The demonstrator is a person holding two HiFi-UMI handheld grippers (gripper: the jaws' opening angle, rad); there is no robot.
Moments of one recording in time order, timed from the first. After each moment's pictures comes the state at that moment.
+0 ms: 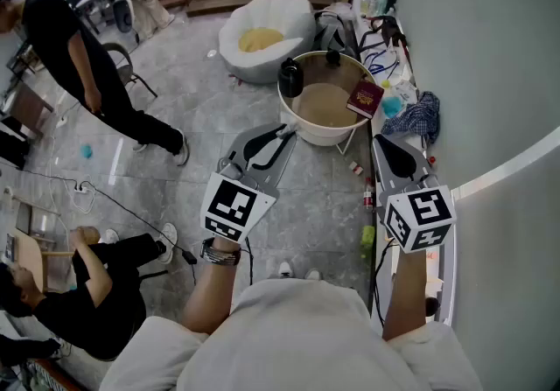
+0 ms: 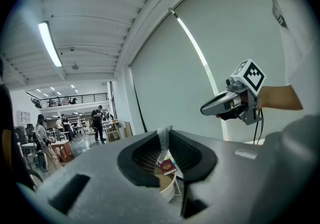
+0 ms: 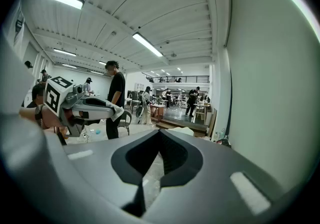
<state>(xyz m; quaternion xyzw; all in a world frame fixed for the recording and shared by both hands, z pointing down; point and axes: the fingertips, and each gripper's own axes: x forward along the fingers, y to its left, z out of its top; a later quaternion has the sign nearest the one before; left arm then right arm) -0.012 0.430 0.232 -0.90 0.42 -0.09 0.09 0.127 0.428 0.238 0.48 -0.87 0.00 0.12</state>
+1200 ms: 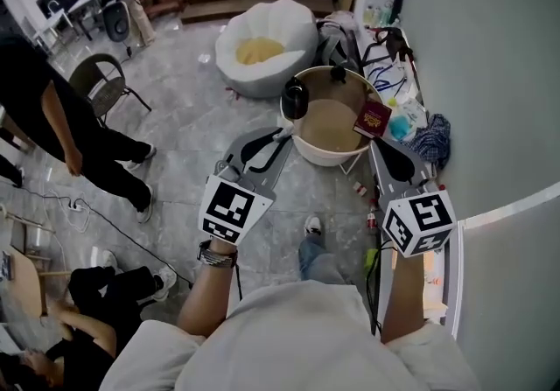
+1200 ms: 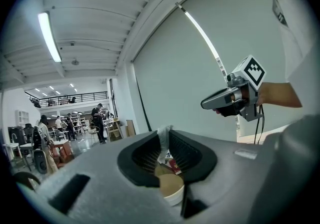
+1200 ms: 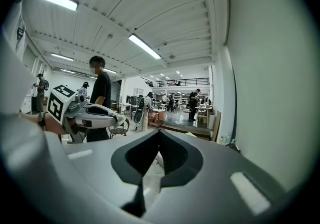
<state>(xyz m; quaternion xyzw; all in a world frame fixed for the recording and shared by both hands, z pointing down) -0.076 0.283 0.250 -0.90 0.41 -0.10 0.09 0.064 0.289 0.240 0.48 -0.87 0.01 0.08</state>
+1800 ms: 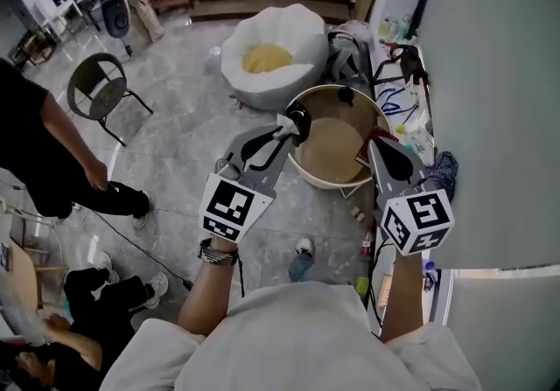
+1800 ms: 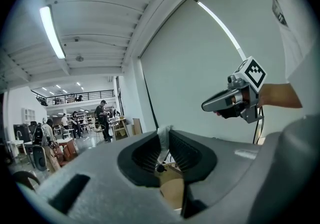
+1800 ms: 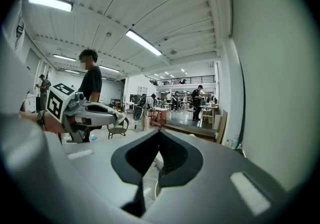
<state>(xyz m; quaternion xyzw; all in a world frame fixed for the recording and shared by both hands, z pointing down) -0.058 0.105 0.239 -0.88 0.45 -0.10 0.08 0.082 0.099 0.234 0.45 -0.89 0.01 0.09</state>
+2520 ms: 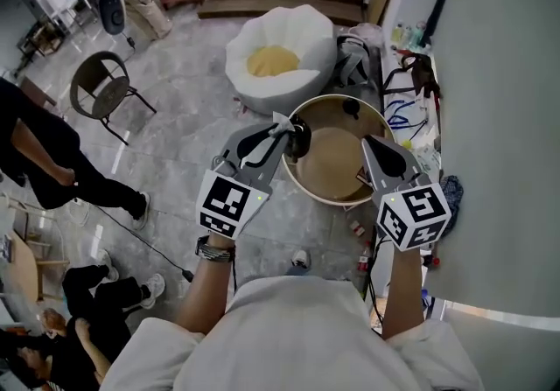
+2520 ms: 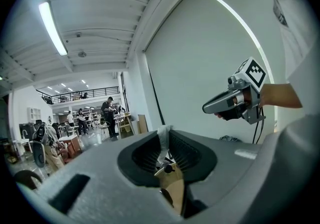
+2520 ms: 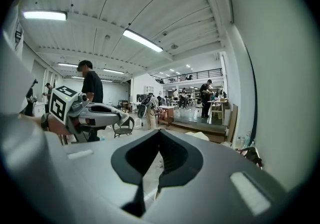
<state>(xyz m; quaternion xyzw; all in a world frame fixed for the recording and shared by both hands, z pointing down) -0.047 -0.010 0.247 -0.87 0.48 -0.12 0.07 0.087 -0.021 0.250 0.40 -0.91 0.04 0.09</state>
